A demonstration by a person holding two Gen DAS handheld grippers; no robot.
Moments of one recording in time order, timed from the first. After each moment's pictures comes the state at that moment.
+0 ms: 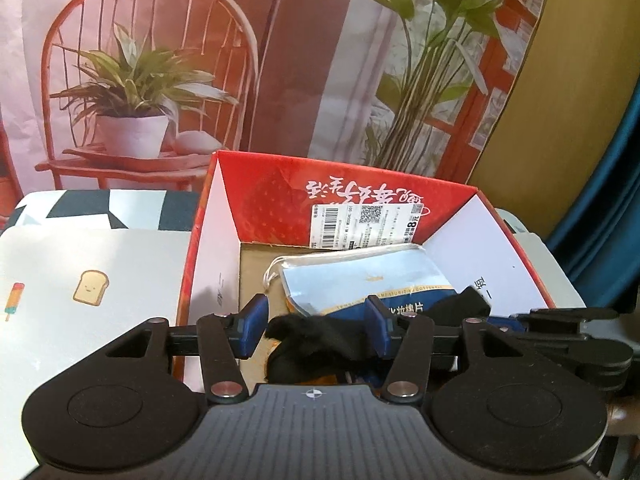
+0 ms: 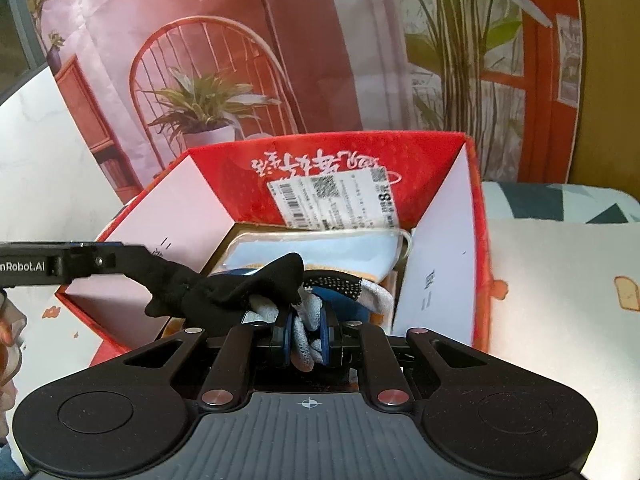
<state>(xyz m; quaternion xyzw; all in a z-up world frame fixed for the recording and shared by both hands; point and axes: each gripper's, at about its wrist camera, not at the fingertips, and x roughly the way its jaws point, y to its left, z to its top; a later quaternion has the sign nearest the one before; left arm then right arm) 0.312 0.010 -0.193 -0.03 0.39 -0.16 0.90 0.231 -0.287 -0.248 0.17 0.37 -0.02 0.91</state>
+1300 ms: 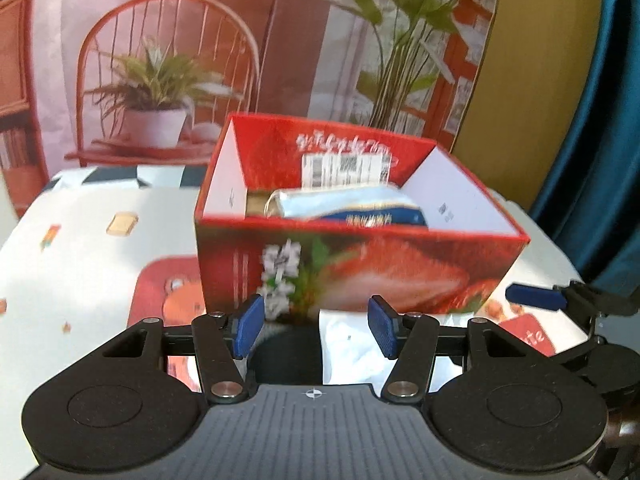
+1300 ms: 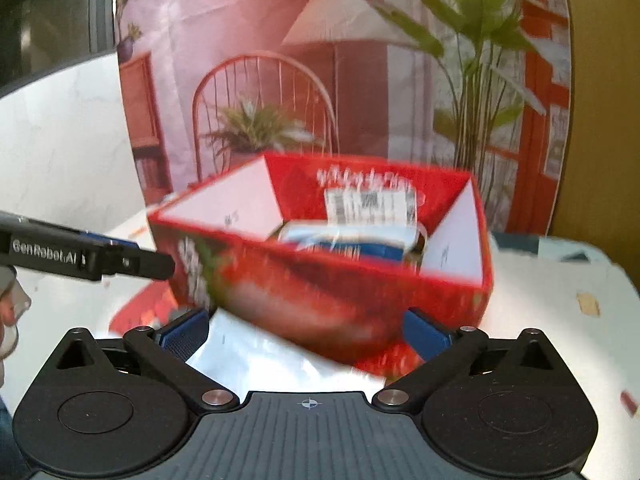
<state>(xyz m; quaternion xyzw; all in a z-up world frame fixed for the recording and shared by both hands) 0.183 0.026 -0.214 -0.02 0.36 -0.16 0.92 0.108 -0.202 -0.254 0.08 0.29 -0.02 0.95</state>
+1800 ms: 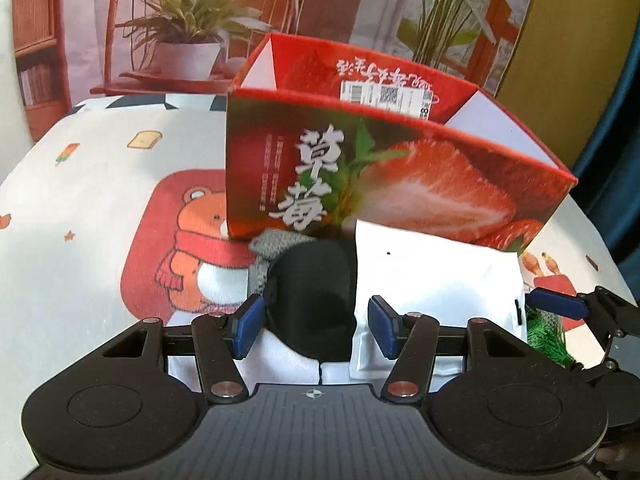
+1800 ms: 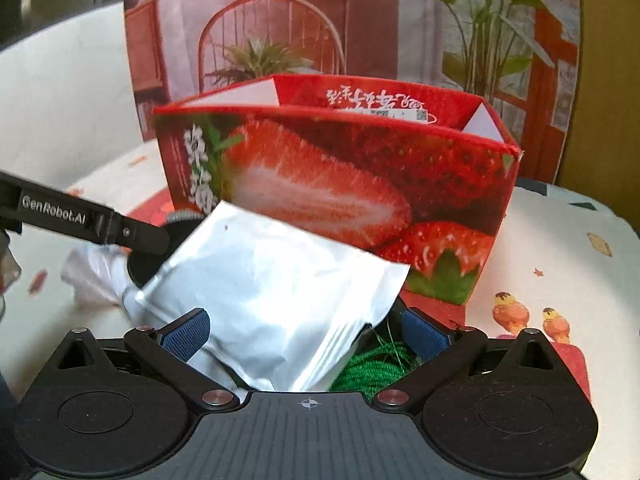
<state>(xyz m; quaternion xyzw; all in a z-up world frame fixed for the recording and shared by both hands) 0.171 0.036 -0.263 -0.04 0.42 -0.12 0.90 0.091 -0.178 -0.308 0.04 0.34 -0.02 0.94</state>
